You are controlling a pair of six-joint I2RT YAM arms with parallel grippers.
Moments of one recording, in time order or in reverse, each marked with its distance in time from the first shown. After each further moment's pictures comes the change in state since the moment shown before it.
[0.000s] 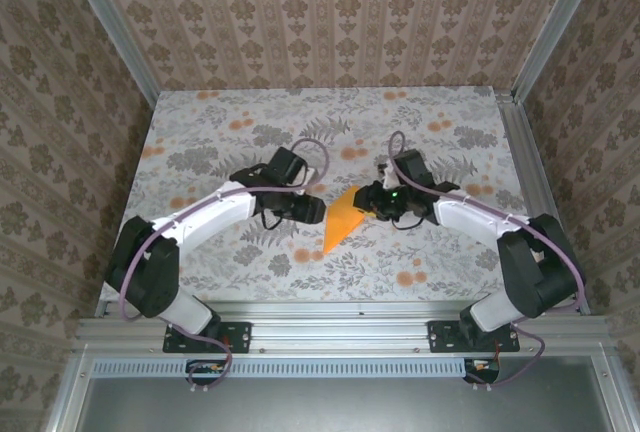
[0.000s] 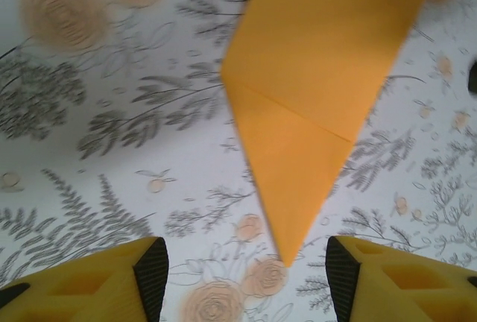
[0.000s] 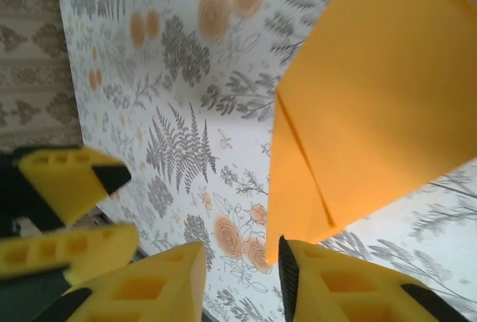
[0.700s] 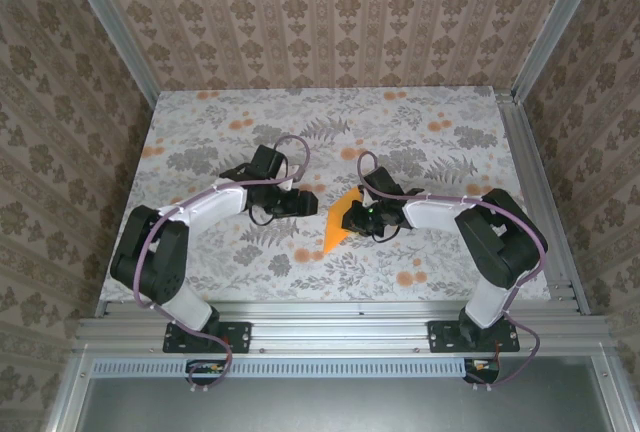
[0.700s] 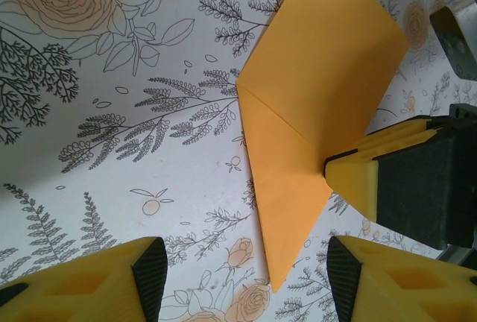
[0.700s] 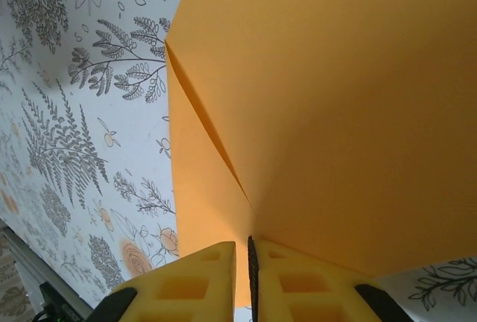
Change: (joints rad) left arm 0.140 0.071 -0.071 0.142 0.245 -0.062; right arm 0.121 0.216 0.029 0.022 0.127 0.025
